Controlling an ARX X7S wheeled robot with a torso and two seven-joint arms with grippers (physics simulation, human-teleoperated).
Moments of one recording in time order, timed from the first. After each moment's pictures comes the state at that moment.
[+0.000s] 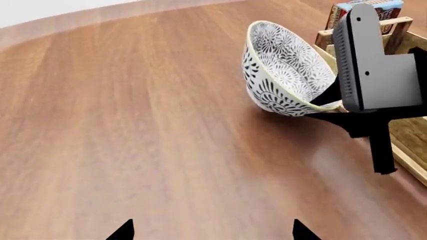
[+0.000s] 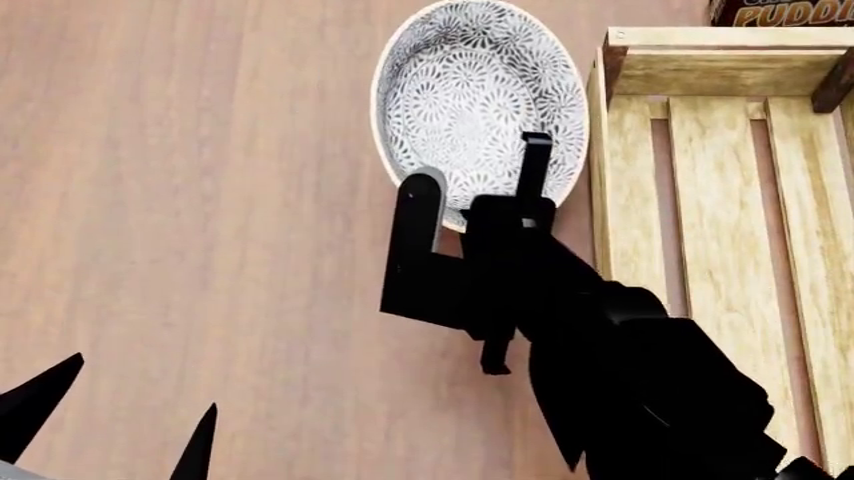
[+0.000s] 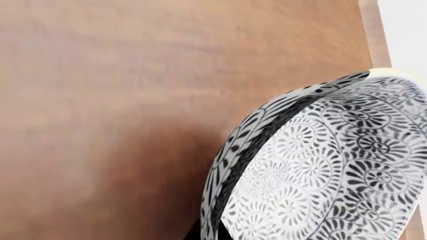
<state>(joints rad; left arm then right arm) -0.05 -0.42 0.19 0.72 -0.32 -0.57 -0.12 1.24 0.48 -1.29 0.33 -0.04 0.39 -0.18</state>
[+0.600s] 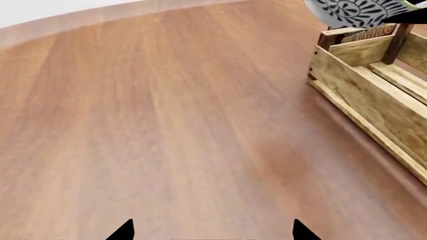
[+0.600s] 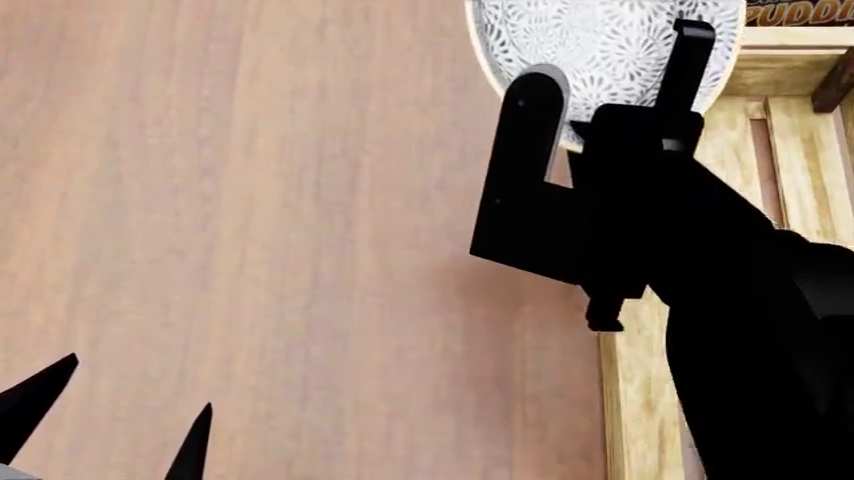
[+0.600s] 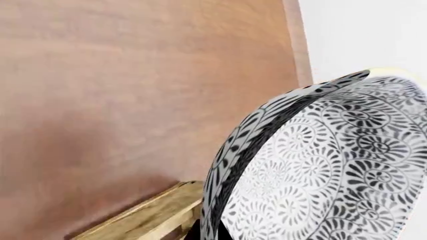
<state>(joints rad) -0.05 -0.43 0.19 0.72 -0.33 -0.58 -0.13 1.36 0.82 -1.18 -0.27 -0.03 0.76 -0.31</state>
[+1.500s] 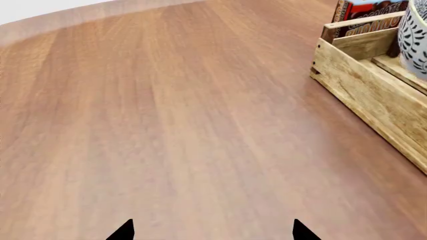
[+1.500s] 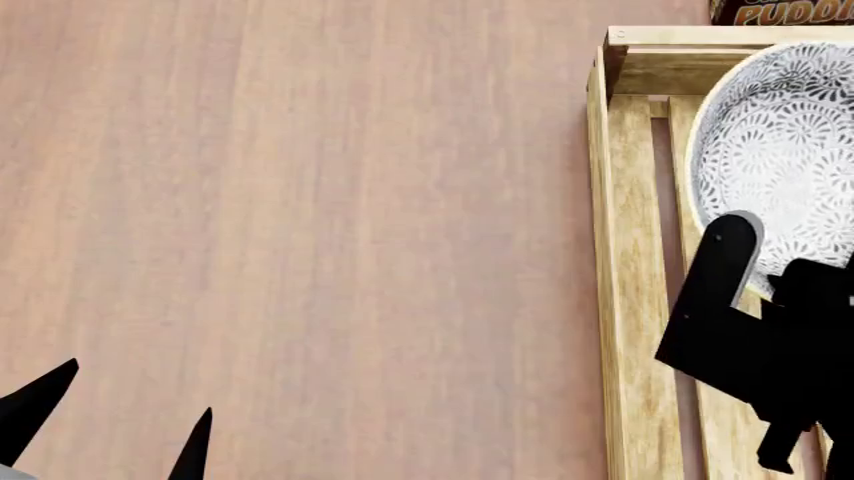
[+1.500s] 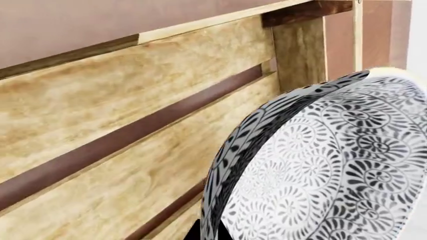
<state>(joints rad) -0.05 -0.44 0.20 0.71 -0.33 -0.56 -0.15 1.13 1.06 -1.18 -0.22 0.04 0.79 -0.21</state>
